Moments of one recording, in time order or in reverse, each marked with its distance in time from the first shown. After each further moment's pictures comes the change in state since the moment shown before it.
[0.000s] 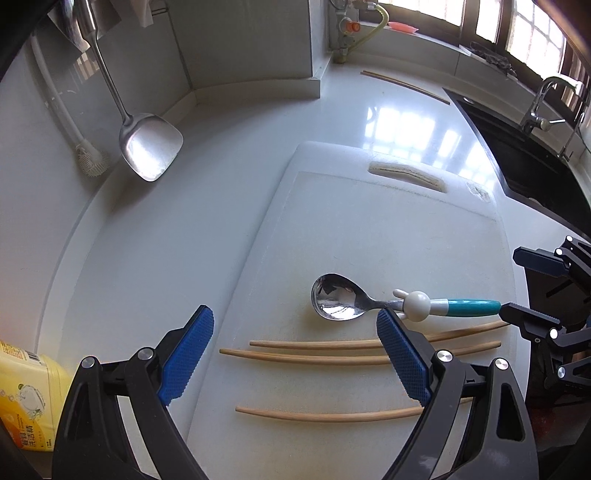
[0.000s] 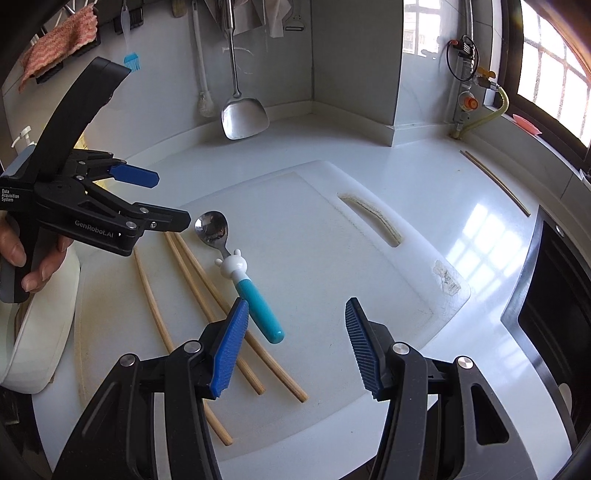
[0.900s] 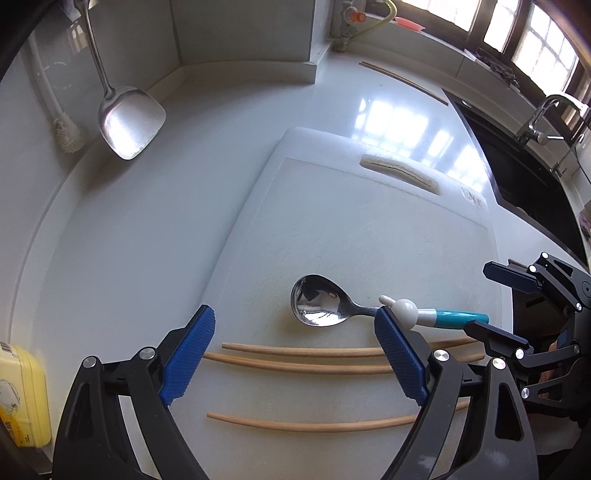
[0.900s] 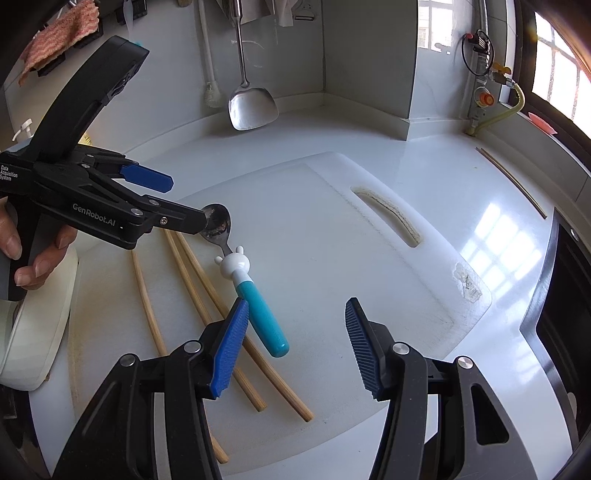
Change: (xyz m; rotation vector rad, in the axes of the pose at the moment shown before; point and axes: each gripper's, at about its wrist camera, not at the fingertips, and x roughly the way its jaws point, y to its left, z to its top) left arm 0.013 0.002 0.005 -0.075 0.058 -0.091; right arm 0.019 0.001 0.003 -0.023 0.016 0.034
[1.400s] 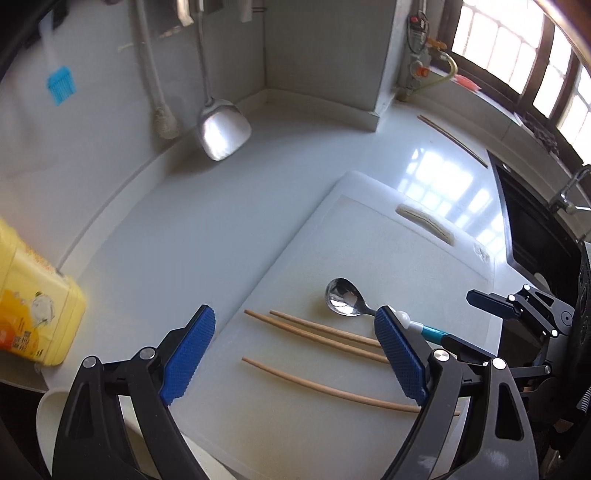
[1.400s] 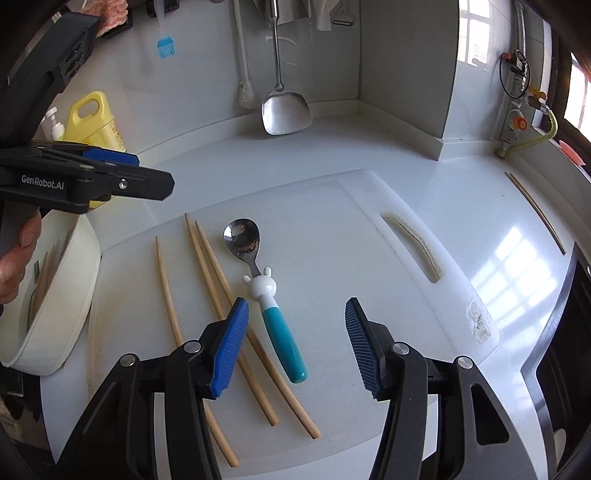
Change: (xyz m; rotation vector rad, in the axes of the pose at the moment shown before) left arm -0.076 0.003 -0.019 -0.253 -0.111 0.180; right arm -0.003 0.005 0.025 -0.106 0.025 0.101
